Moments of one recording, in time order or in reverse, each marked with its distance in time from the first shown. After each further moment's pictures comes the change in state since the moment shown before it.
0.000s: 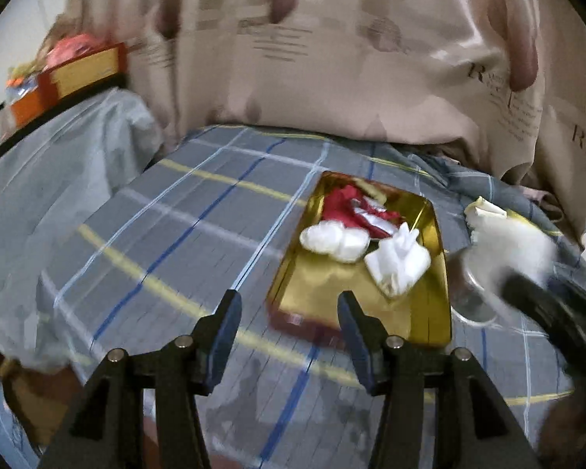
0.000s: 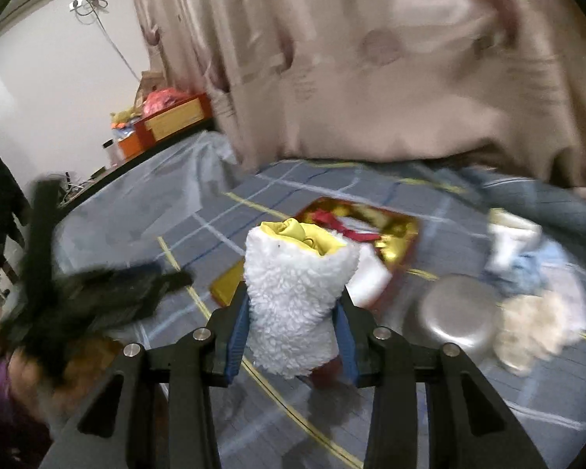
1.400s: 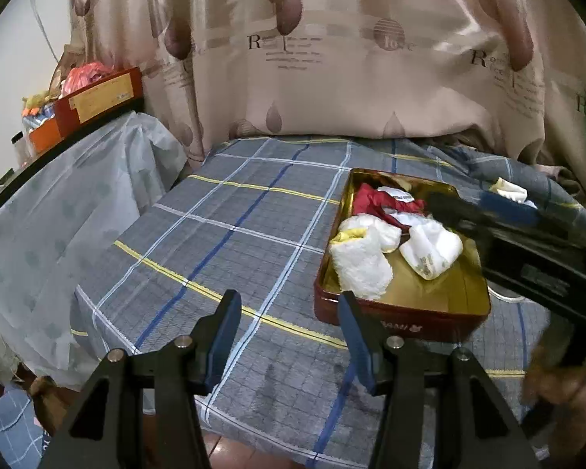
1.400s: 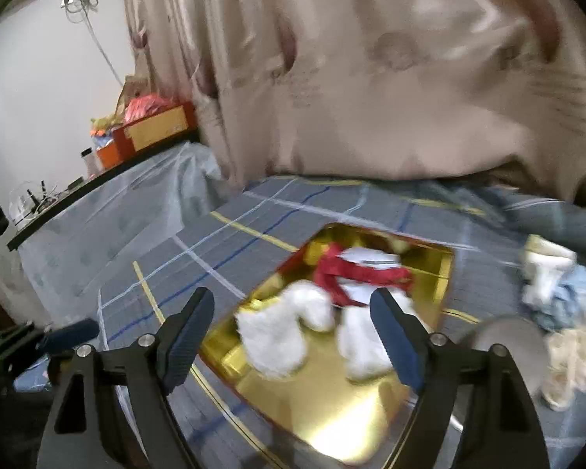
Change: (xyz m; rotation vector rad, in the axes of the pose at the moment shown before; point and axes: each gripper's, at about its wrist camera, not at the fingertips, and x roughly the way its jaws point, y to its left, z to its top) left arm -0.007 0.007 -0.014 0.108 -0.051 0.102; right arm 0.052 0.029 0.011 -0.009 -0.095 -0.113
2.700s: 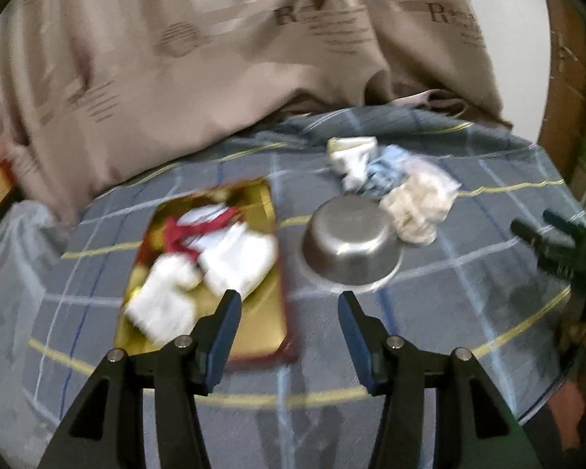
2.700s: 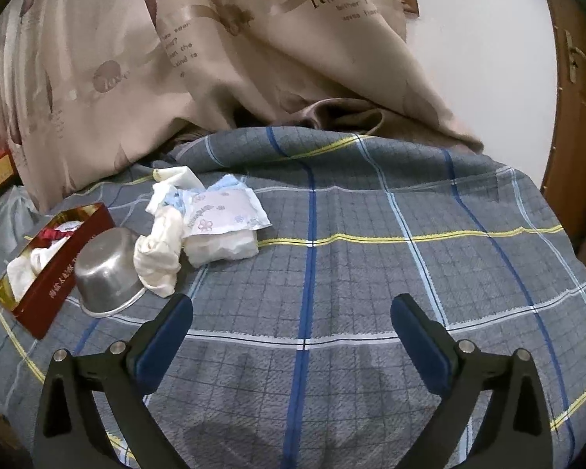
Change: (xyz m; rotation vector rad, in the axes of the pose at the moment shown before) left arm 0.002 -0.183 0.028 0.384 0.030 -0.307; right arm -0.168 -0.244 -0.113 0.269 -0.013 -0.577
